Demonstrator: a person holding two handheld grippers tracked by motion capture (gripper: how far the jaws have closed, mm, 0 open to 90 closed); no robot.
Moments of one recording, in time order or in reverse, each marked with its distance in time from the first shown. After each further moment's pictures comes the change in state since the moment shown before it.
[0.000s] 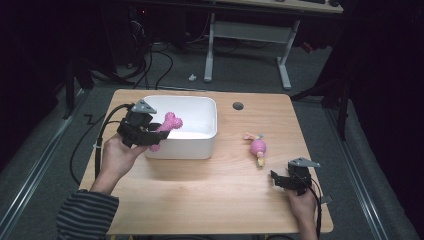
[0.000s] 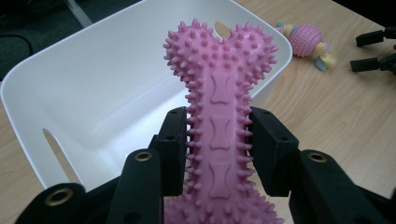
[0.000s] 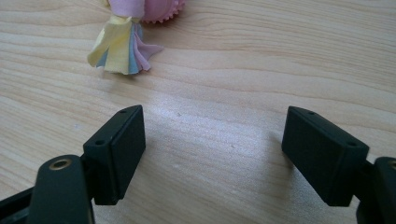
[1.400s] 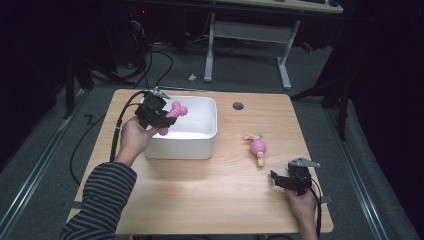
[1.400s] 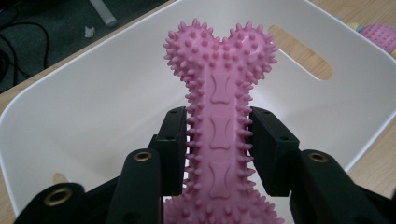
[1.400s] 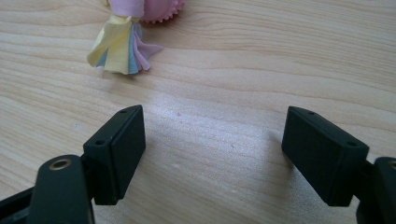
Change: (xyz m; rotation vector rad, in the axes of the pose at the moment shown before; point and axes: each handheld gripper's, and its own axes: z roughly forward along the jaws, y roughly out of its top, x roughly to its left) left arm 0.032 0.024 0.069 0.068 0.068 0.002; right arm 0.000 0.000 0.000 0.000 -0.002 0.002
